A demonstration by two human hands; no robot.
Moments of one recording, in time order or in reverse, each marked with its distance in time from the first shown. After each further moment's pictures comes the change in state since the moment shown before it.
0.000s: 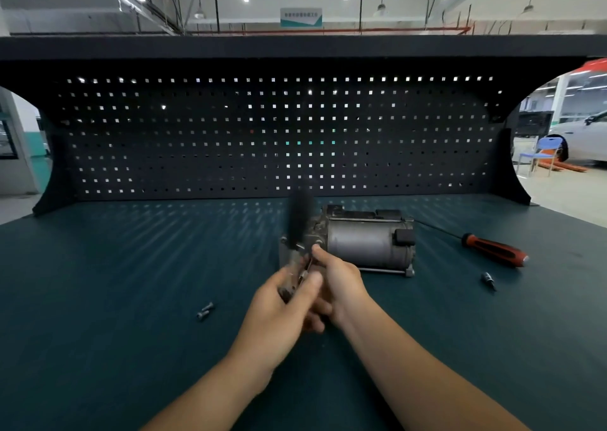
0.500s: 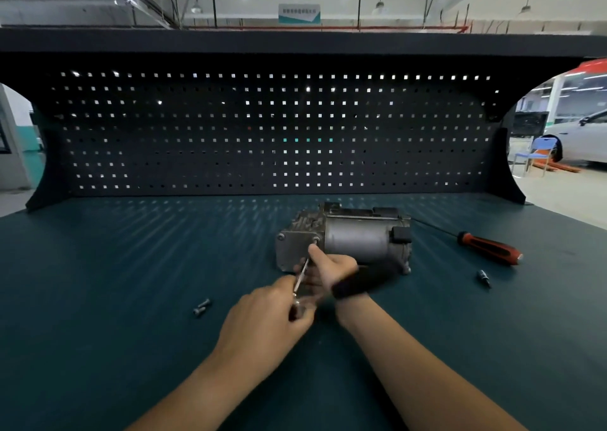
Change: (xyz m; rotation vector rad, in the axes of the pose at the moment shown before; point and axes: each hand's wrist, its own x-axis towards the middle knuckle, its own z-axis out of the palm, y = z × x) left_hand 0.004 -0.002 -0.016 1.129 0.079 0.321; right_hand 0.007 0.003 -0.003 -0.273 0.030 -0.170
